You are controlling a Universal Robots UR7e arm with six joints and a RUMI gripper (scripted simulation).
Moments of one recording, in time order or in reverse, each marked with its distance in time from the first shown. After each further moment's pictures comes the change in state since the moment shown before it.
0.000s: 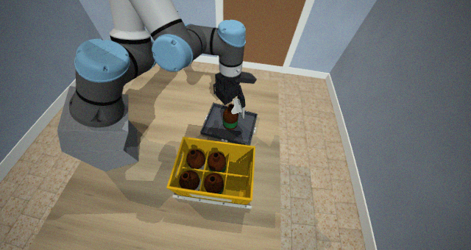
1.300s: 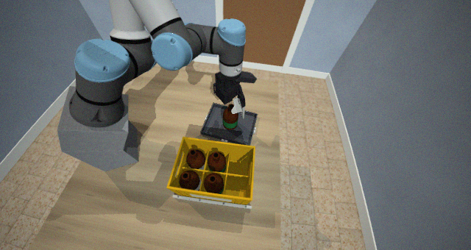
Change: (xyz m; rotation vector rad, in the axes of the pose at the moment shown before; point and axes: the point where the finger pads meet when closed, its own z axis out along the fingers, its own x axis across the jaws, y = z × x) arm 0.000 0.000 -0.003 0.000 0.000 0.000
